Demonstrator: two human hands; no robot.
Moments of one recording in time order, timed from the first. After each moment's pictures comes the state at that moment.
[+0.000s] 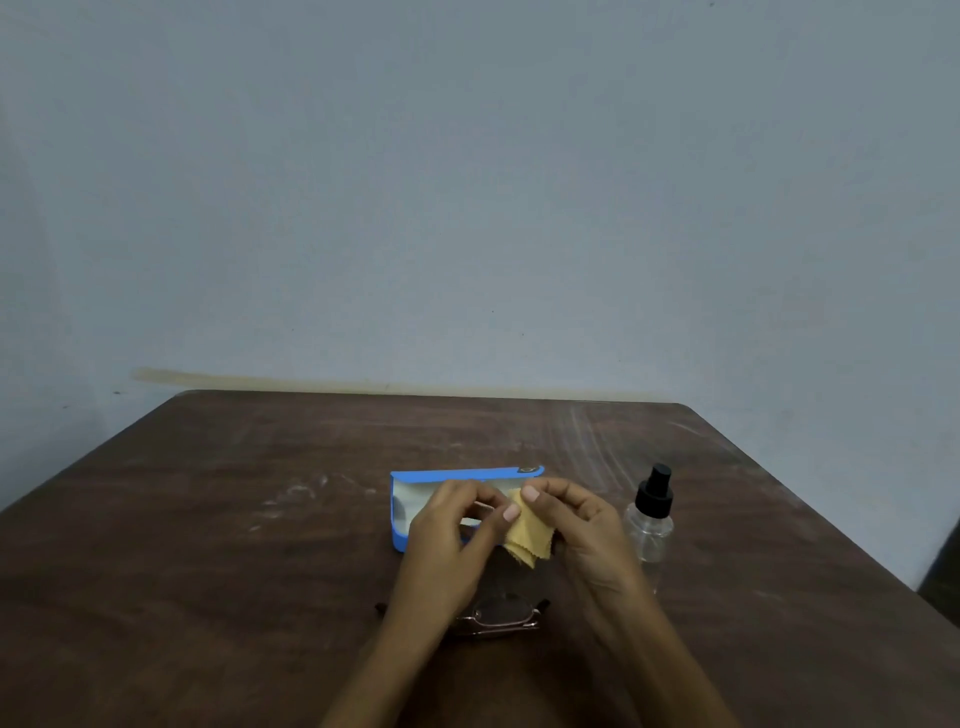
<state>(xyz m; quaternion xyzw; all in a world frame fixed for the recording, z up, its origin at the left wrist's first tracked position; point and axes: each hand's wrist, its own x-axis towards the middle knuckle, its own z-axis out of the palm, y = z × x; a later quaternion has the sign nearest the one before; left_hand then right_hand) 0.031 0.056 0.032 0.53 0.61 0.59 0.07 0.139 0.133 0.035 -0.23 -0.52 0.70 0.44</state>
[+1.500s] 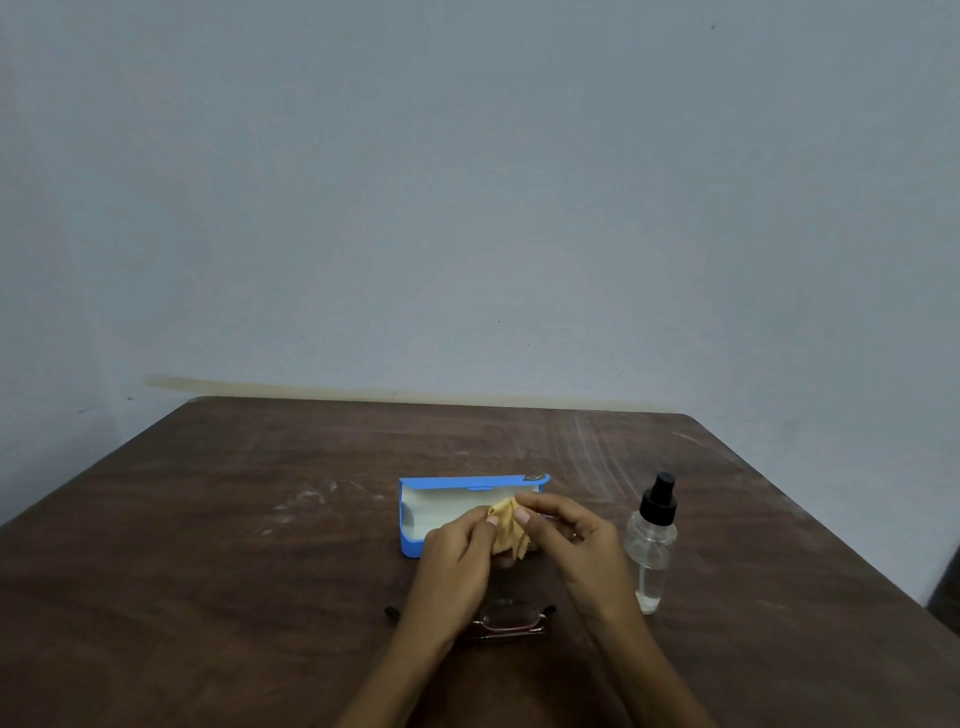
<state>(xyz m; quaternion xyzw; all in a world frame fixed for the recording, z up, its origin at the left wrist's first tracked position) 0.034 0.055 0.025 0.45 0.62 0.60 0.23 0.137 0.130 0.022 -0.25 -0.63 0.57 0.47</state>
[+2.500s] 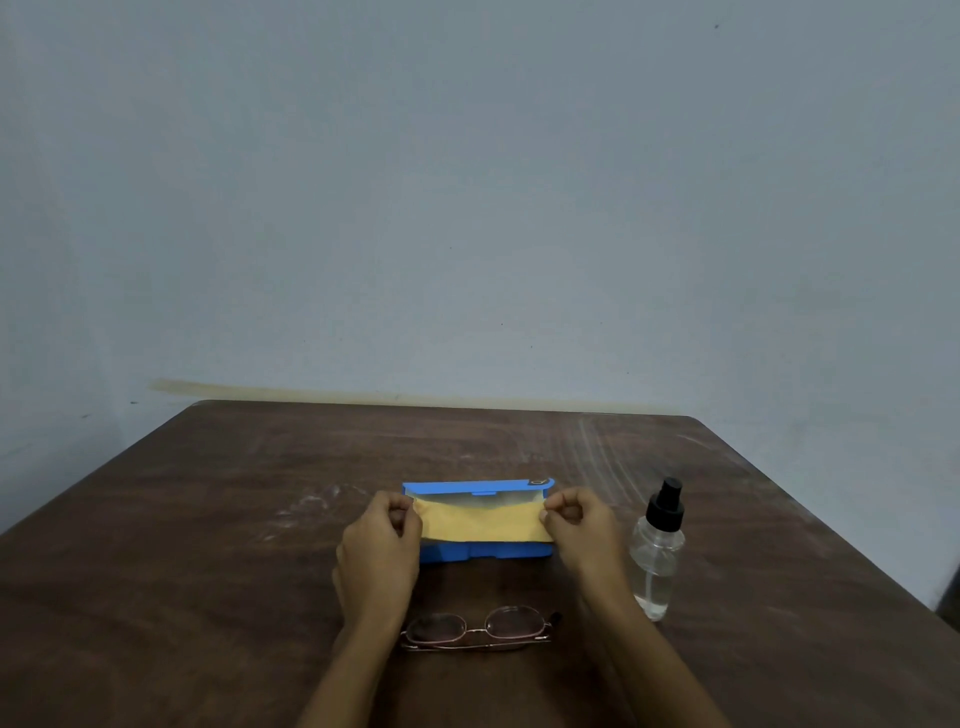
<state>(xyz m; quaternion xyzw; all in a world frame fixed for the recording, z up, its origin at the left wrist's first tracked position) -0.016 0.053 0.022 0.28 0.82 0.50 0.00 0.118 0.165 0.018 -0.46 -0.66 0.42 0.43</state>
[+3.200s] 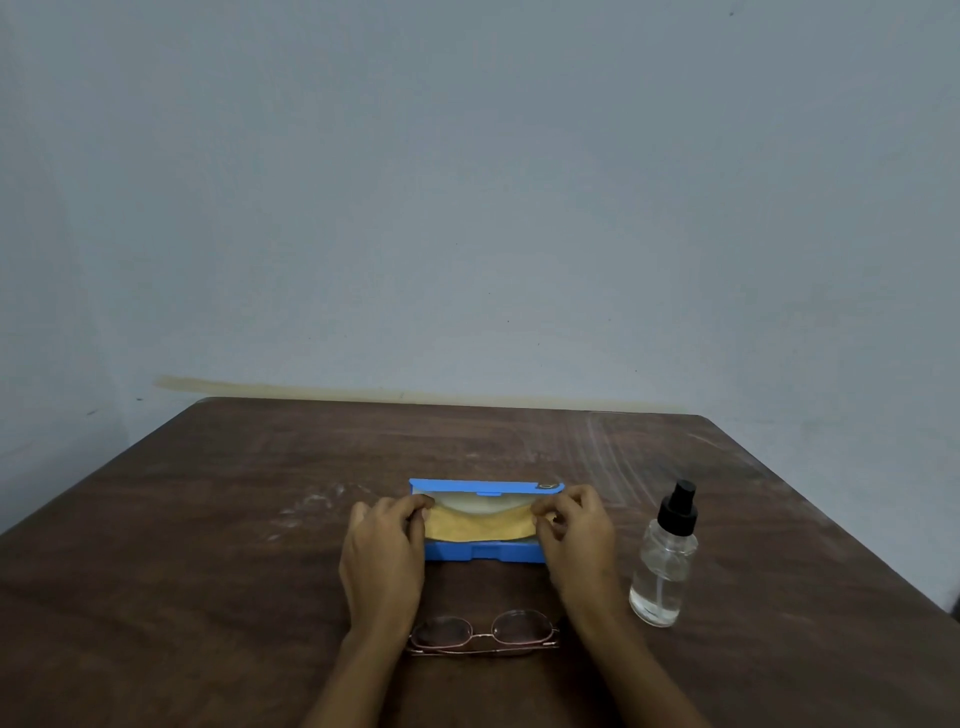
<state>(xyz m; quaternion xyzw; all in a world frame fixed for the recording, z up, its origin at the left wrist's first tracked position) -0.025 0.062 0.003 0.35 0.81 0.45 -0.12 0.109 0.162 0.006 -0.38 -0.78 0.22 0.44</state>
